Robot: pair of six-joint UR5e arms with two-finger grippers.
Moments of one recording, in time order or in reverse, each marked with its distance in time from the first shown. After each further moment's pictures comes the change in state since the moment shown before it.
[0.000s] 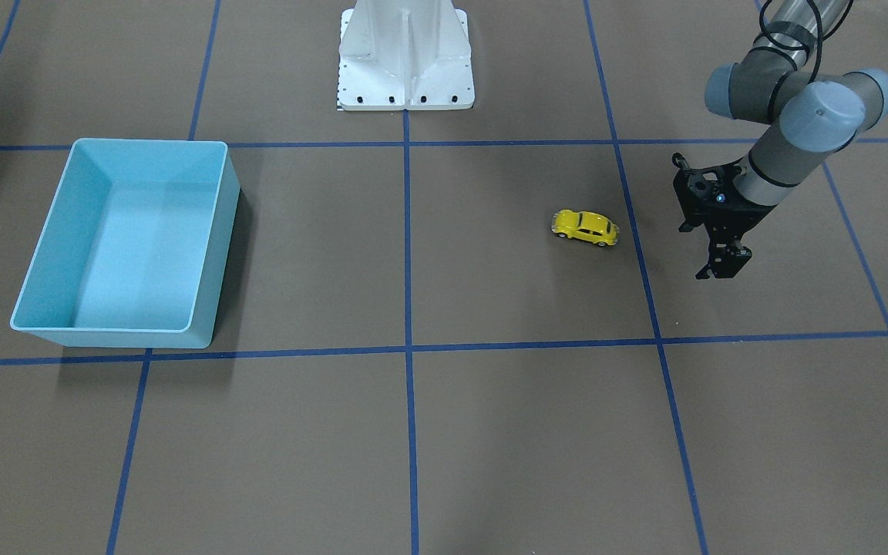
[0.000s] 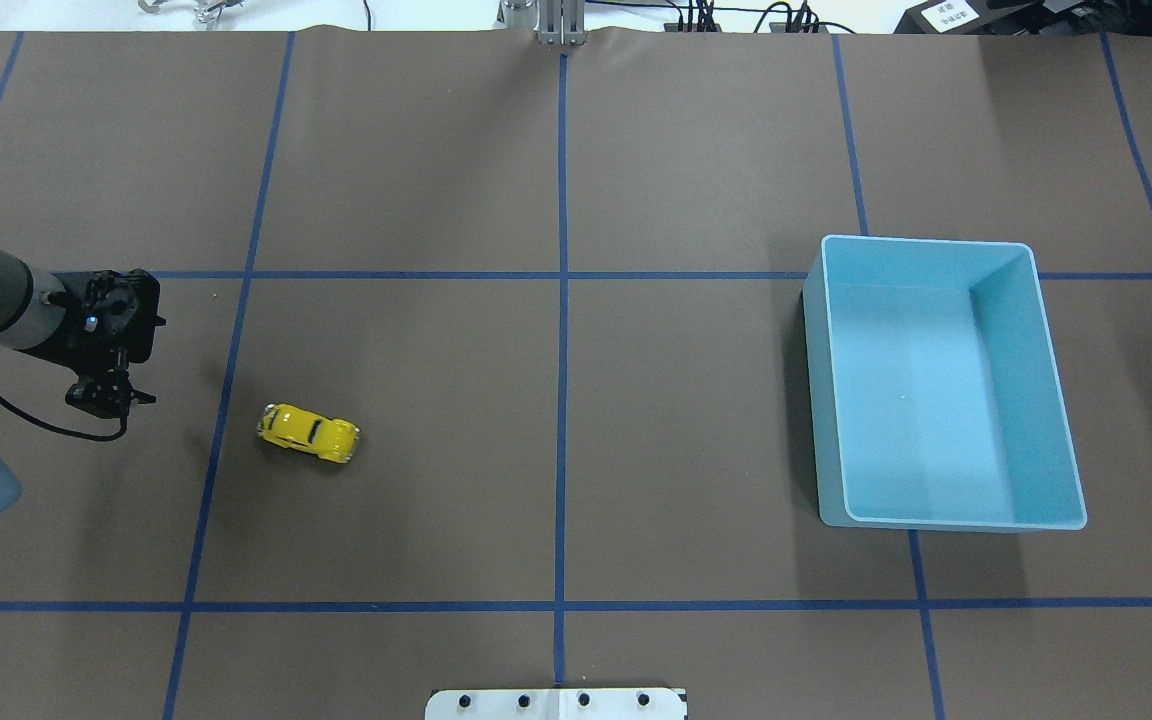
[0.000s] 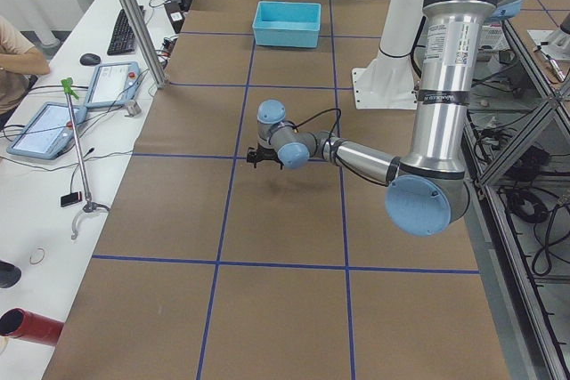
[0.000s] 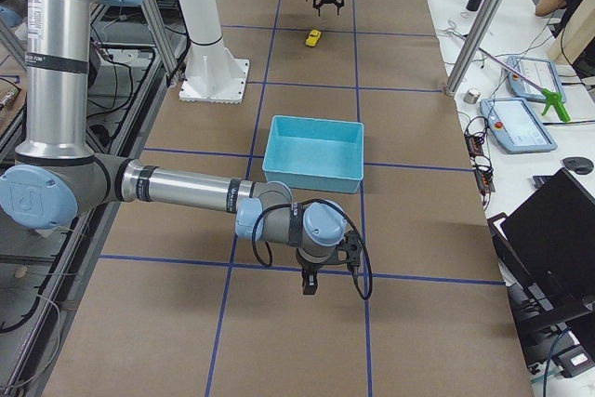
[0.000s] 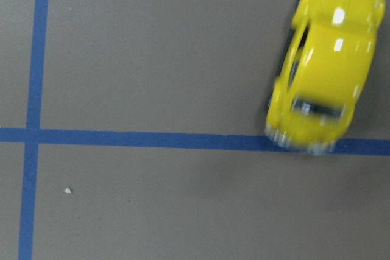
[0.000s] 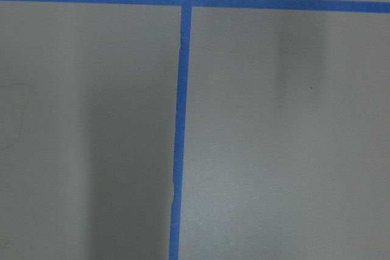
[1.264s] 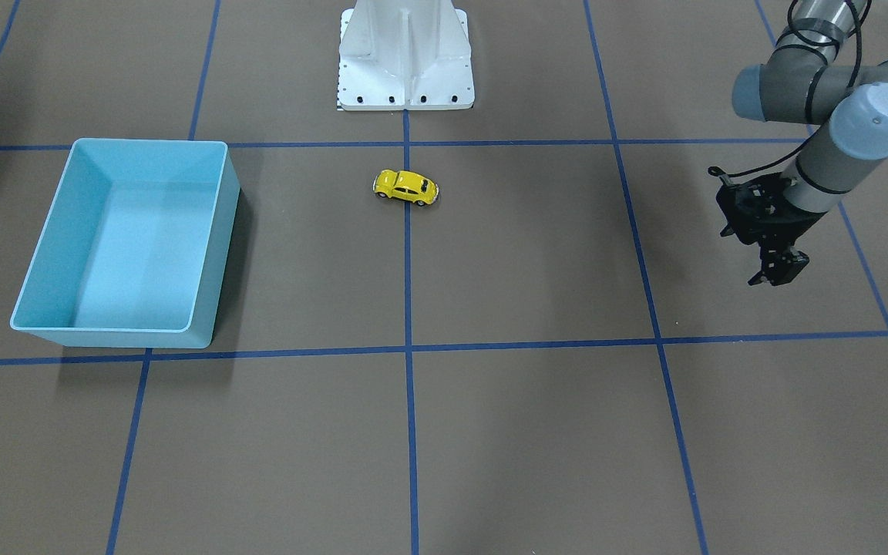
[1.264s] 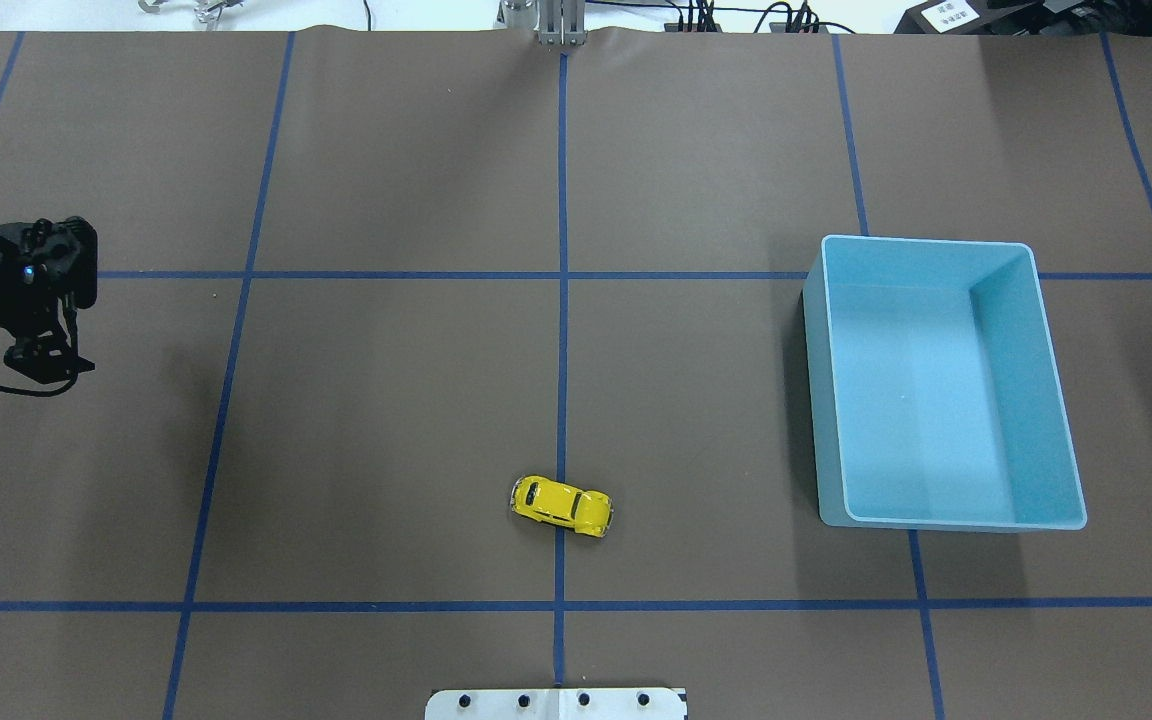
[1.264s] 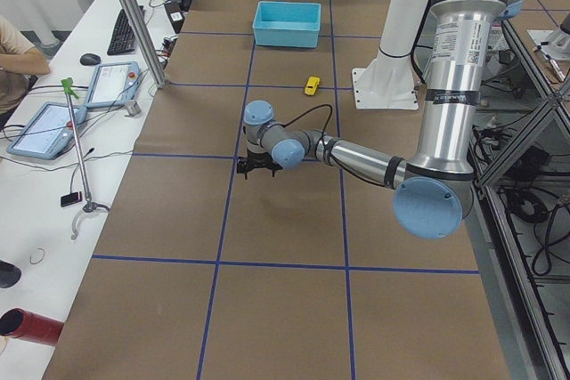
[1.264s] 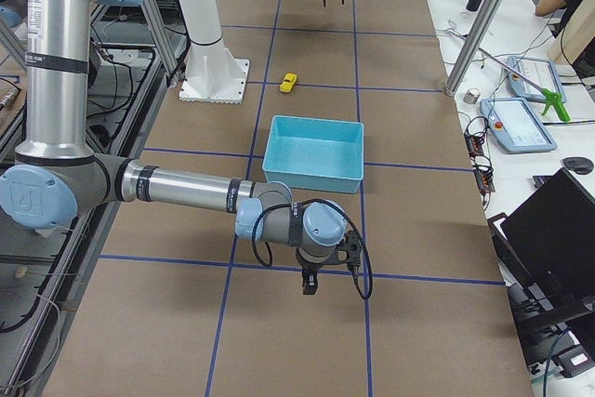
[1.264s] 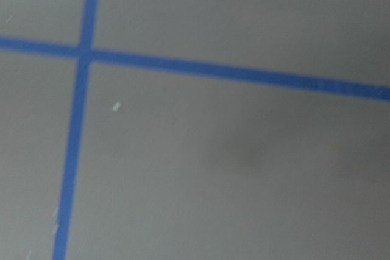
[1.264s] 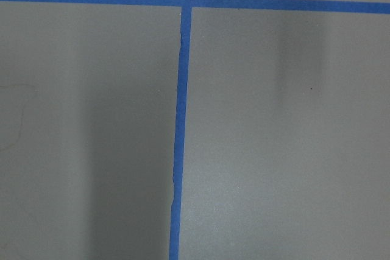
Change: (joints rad) left arm -0.153 0.000 -0.015 0.216 -0.057 -0.007; right arm 0.000 0.000 -0.001 0.002 0.000 0.000
